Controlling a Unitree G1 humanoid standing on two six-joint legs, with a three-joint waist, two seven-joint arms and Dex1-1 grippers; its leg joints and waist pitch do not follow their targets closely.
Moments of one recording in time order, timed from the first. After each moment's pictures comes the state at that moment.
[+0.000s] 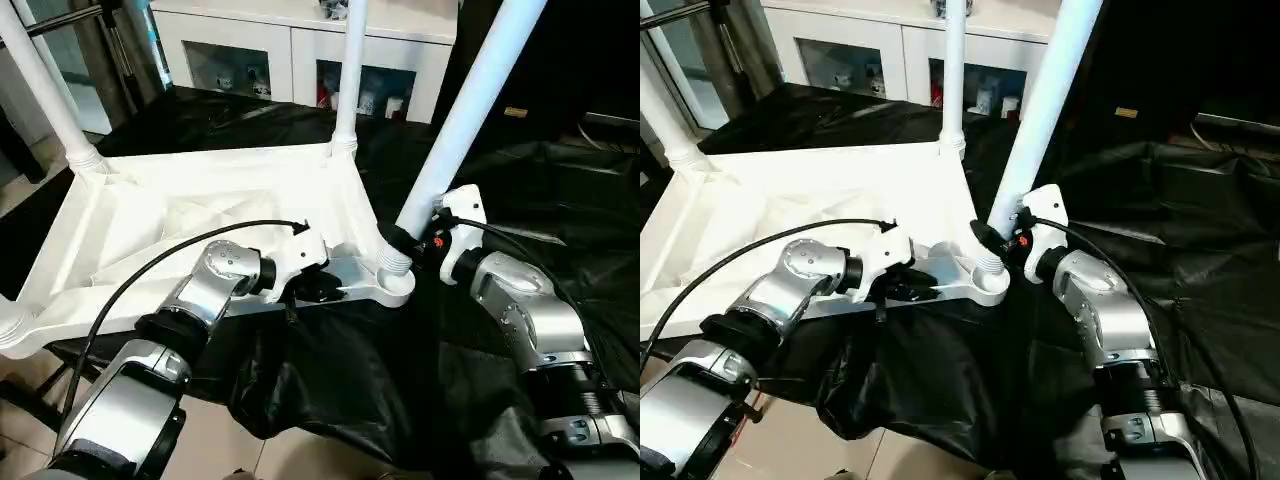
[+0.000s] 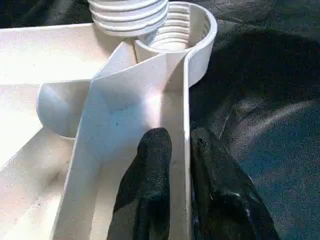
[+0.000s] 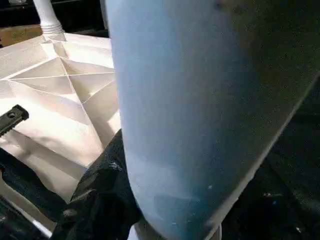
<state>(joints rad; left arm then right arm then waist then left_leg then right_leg) -0.75 0.26 -0.33 0.86 0.06 -0.08 -1.08 -0.47 -0.27 0.00 0.30 0.23 0.32 0.62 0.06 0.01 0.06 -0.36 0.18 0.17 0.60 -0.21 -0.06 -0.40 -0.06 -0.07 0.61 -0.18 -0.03</state>
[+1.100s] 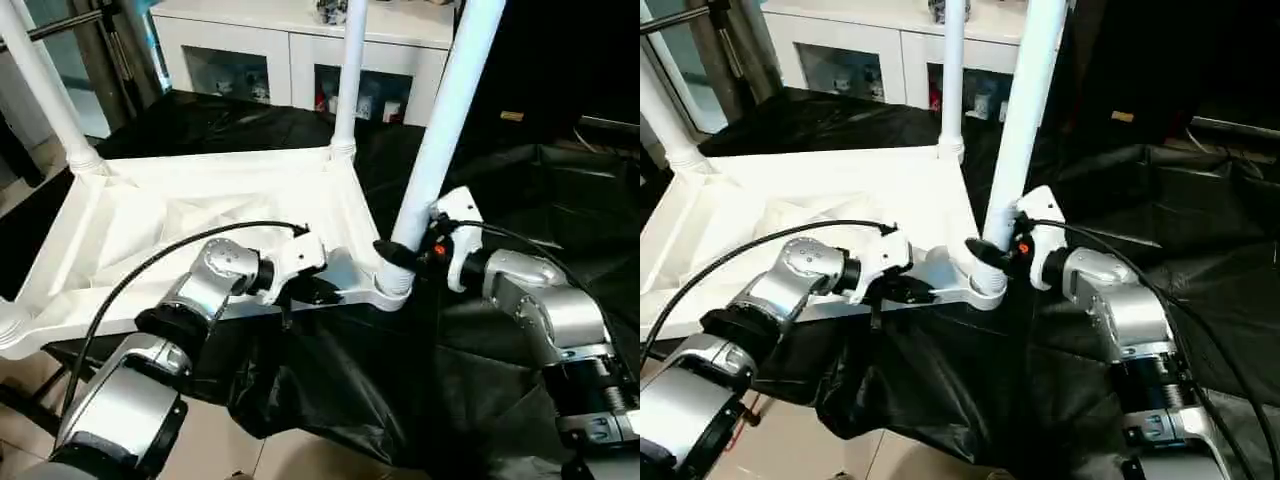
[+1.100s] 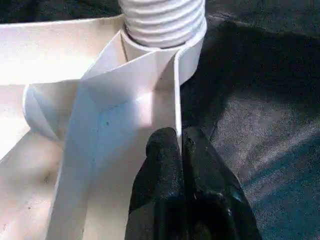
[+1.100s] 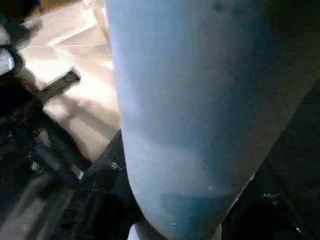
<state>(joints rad) -0.79 0.26 -0.34 0.93 0.08 -0.09 -1.15 -0.47 -0.36 0.06 0.22 0.25 0.52 0.77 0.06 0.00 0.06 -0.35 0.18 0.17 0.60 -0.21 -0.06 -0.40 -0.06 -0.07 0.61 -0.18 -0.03</state>
